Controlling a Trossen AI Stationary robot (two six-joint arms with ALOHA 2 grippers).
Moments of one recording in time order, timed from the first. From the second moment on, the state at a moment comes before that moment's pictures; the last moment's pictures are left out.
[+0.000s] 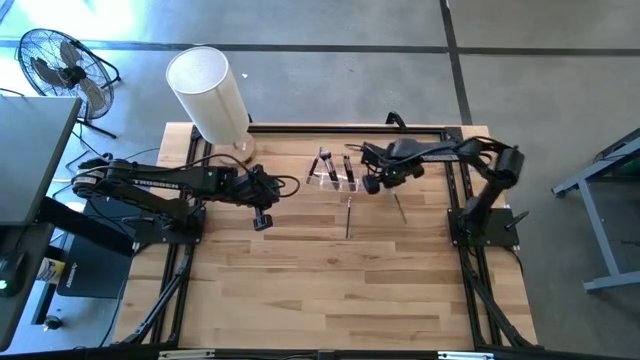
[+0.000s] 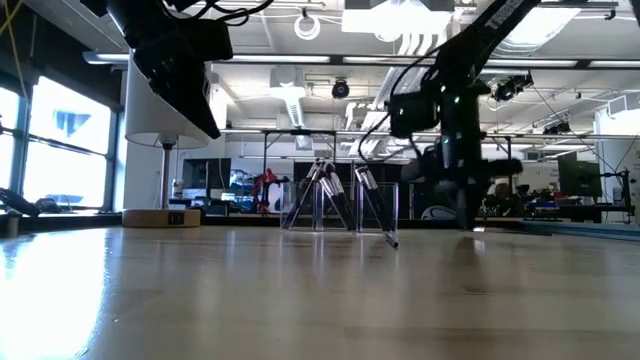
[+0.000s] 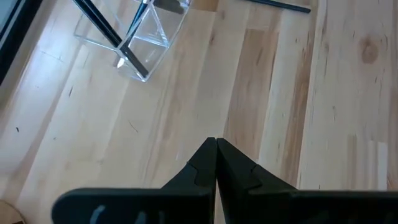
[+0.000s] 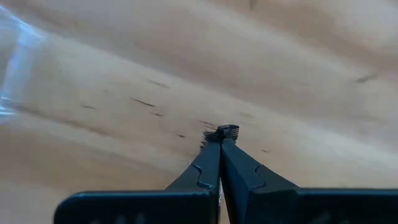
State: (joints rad) left arm 0.04 1.17 0.84 -0.57 -0.19 -0.10; right arm -0.47 1.72 1.01 -0.82 0.13 0.78
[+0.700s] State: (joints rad) left arm 0.04 1.17 0.84 -0.52 -0.20 -0.12; right arm -0.39 1.33 0.95 0.07 0.28 0.39
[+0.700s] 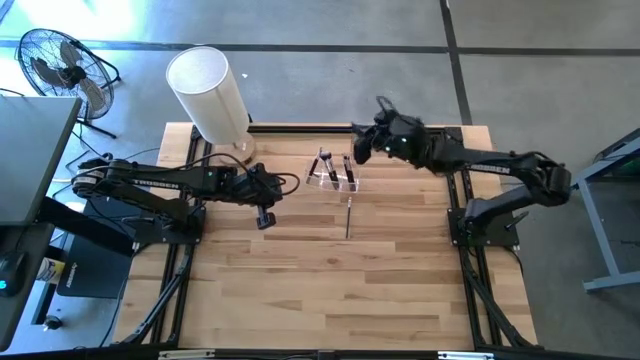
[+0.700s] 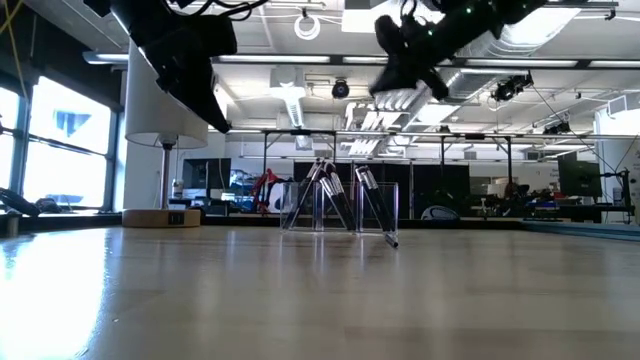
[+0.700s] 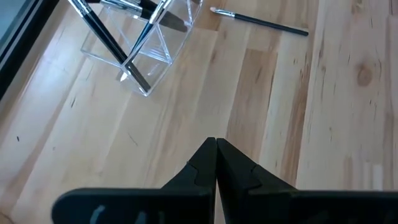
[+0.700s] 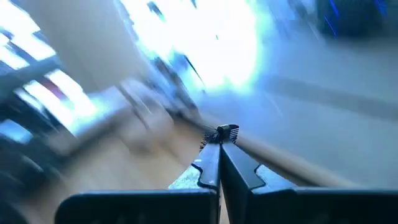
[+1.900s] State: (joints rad) left arm 0.04 1.17 0.84 -0.51 -0.19 -0.28; right arm -0.34 1.53 0.71 0.58 0.08 0.17
